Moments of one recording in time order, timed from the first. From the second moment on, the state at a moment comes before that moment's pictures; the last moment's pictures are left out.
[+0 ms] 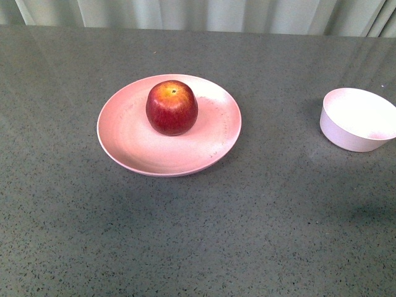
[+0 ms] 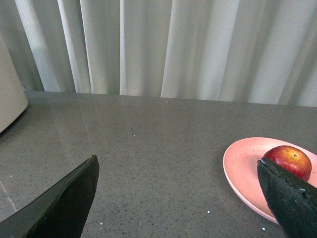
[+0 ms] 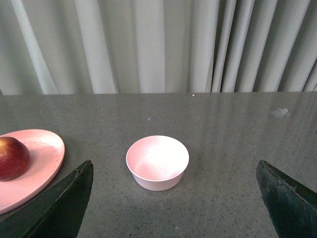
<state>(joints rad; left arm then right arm) 0.00 0.02 0.02 0.00 0.00 0.00 0.00 0.01 0.02 0.00 0.00 0.00</state>
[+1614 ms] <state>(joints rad) 0.00 0.02 0.02 0.00 0.00 0.00 -0.34 1.57 0.59 0.32 -0.22 -0.09</state>
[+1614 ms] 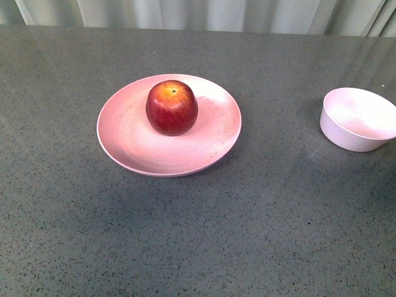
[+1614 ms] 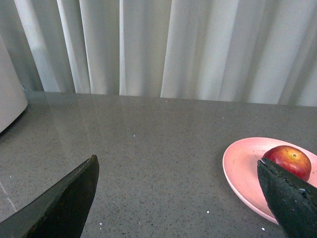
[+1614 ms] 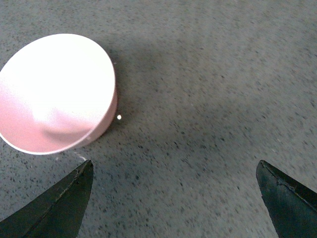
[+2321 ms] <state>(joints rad) 0.00 0.02 0.02 0.00 0.00 0.00 -0.17 1.93 0.89 0.29 -0.19 -0.10</state>
